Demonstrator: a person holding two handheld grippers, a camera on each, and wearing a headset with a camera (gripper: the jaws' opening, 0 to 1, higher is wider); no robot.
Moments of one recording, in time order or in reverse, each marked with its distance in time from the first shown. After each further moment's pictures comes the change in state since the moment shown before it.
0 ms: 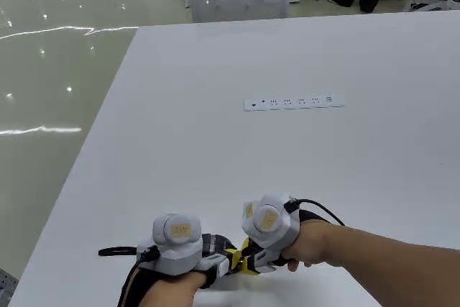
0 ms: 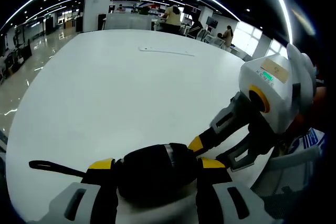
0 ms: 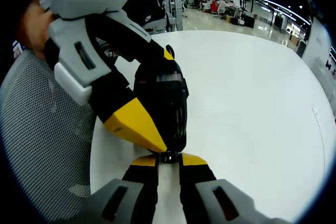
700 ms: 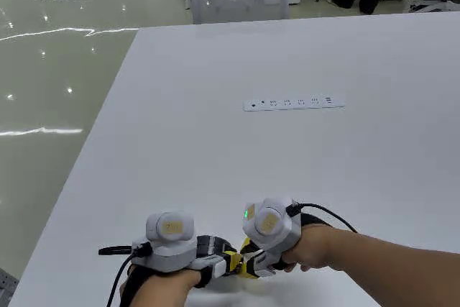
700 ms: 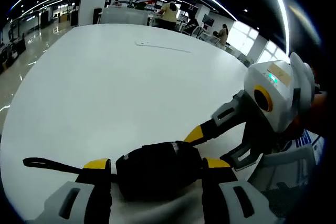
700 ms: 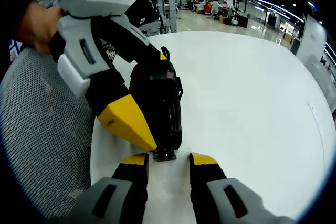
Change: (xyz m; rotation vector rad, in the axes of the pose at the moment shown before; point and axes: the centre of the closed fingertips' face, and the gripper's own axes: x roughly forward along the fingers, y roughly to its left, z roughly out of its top) left arm -0.001 0.004 -0.007 -0.018 0.038 -0.076; right arm -0.006 0.001 -0.003 0.034 -0.022 -0.046
